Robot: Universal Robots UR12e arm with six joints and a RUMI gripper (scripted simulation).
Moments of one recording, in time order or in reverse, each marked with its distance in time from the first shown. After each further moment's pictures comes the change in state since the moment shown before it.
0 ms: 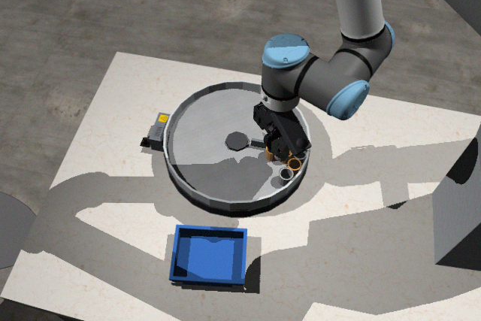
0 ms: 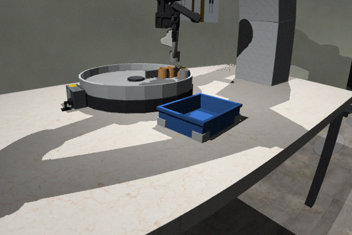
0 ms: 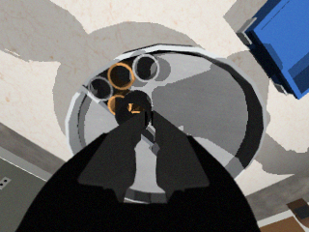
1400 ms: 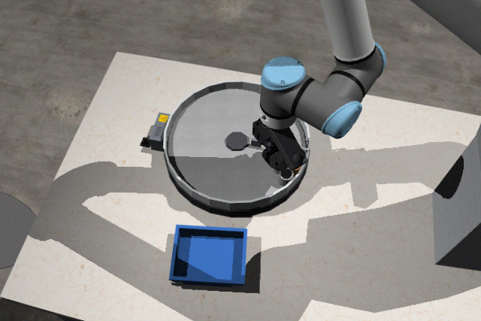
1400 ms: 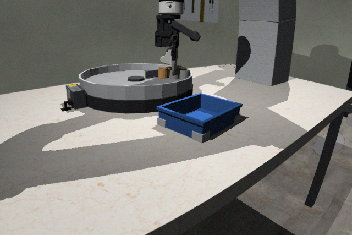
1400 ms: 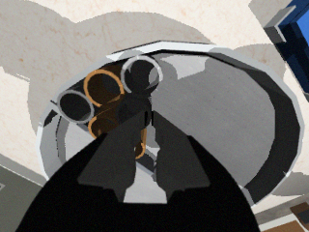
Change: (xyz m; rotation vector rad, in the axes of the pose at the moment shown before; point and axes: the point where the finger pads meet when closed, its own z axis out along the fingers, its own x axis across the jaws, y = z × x) arm 0.000 0.000 0.068 0.000 0.000 0.000
